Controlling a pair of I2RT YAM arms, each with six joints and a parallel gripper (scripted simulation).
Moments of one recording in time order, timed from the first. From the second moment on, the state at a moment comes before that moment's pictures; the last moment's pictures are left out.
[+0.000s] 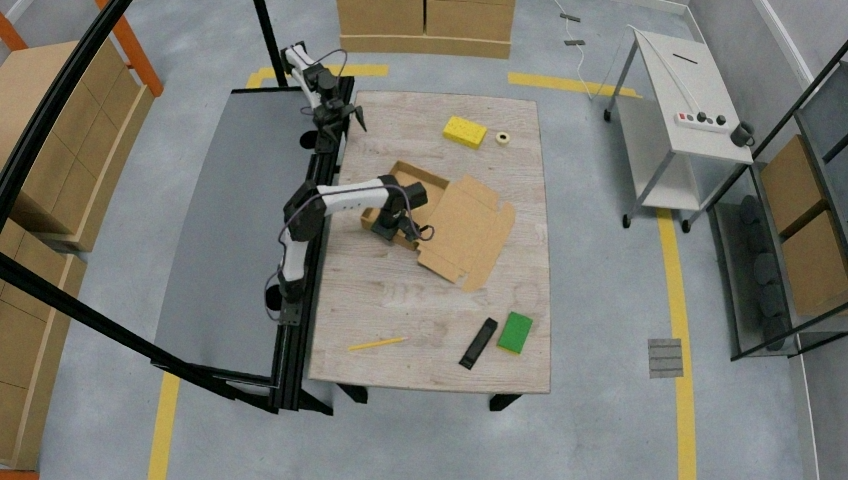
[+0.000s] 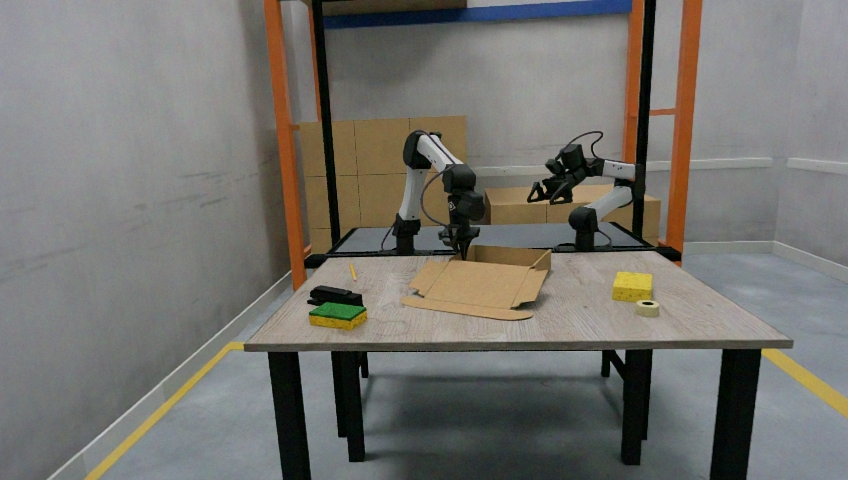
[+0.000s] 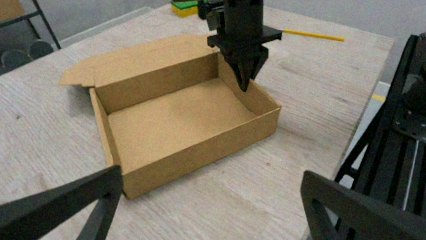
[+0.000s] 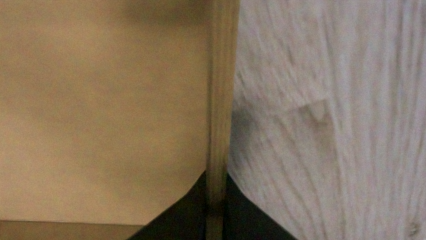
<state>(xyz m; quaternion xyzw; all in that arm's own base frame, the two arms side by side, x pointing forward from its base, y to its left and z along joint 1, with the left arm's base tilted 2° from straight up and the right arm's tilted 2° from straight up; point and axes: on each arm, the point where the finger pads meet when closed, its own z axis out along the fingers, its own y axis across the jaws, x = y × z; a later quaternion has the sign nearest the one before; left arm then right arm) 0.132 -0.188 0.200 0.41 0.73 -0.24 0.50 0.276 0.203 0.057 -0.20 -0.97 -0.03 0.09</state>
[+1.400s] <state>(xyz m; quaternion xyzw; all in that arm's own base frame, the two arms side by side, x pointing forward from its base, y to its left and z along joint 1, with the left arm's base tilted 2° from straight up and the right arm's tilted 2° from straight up) 0.115 -0.214 0.199 0.47 0.69 -0.27 0.48 0.274 0.177 0.056 -0.05 -0.99 -0.01 0.09</state>
